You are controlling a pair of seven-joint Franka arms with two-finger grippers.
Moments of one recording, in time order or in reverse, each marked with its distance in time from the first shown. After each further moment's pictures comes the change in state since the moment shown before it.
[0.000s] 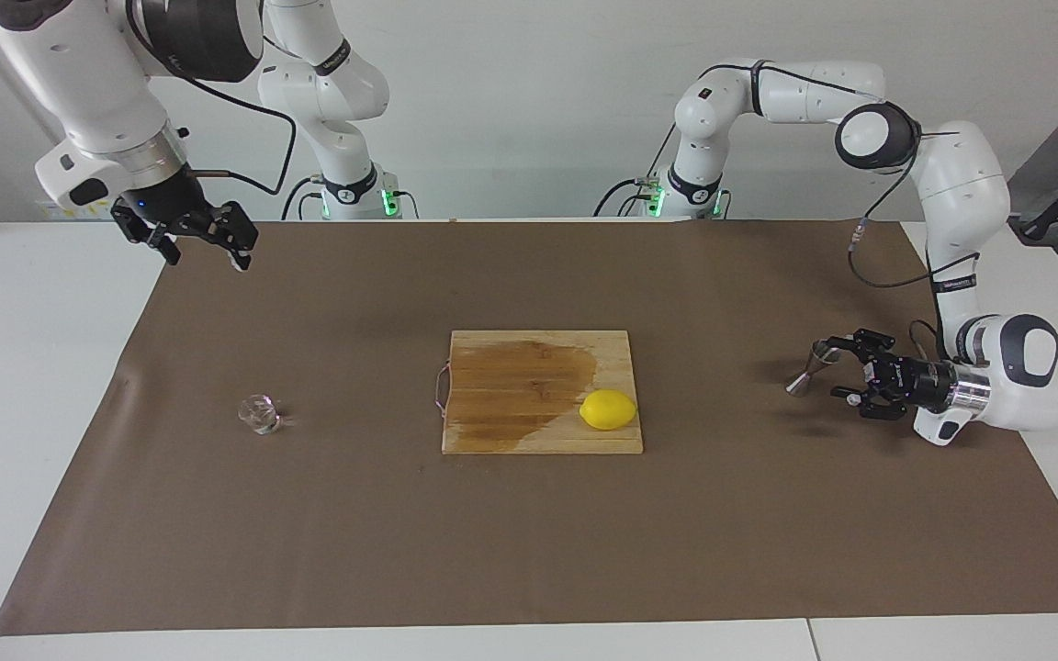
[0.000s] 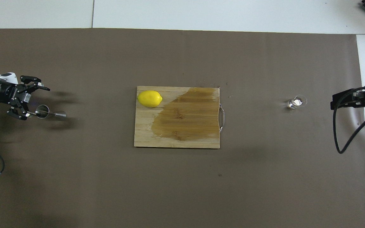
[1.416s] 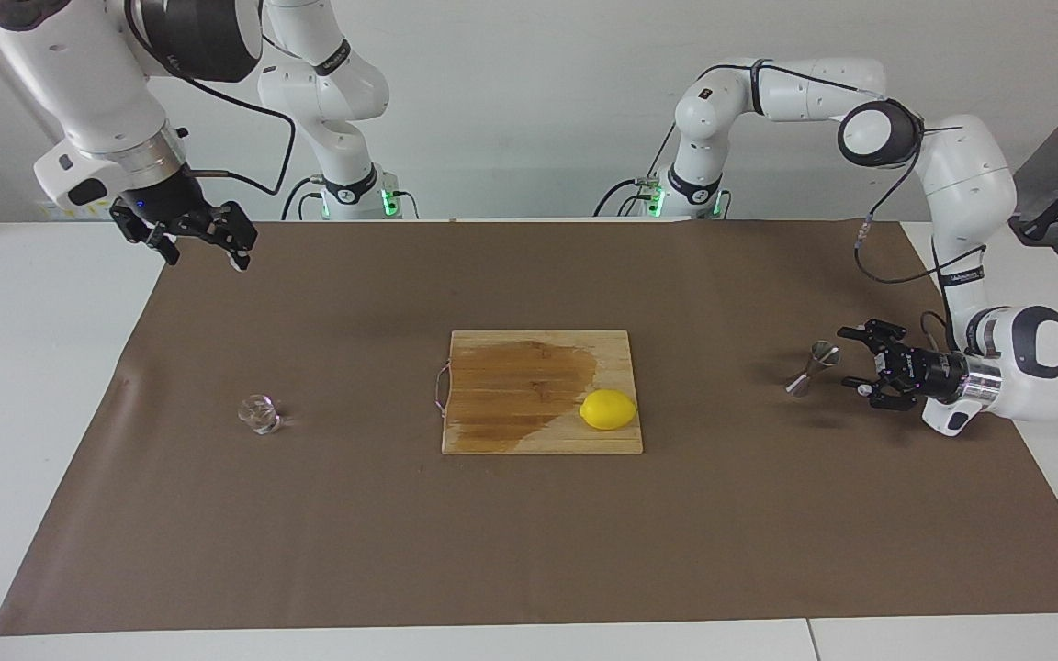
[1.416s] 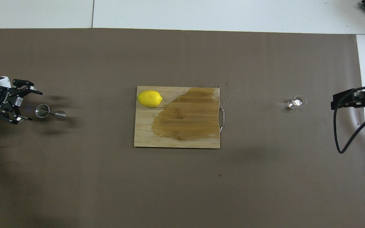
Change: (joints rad) left arm 0.023 -0.021 0.039 -0.001 -0.012 -0.061 -0.024; right arm -0.001 0.000 -0.001 0.000 0.000 0.000 0.000
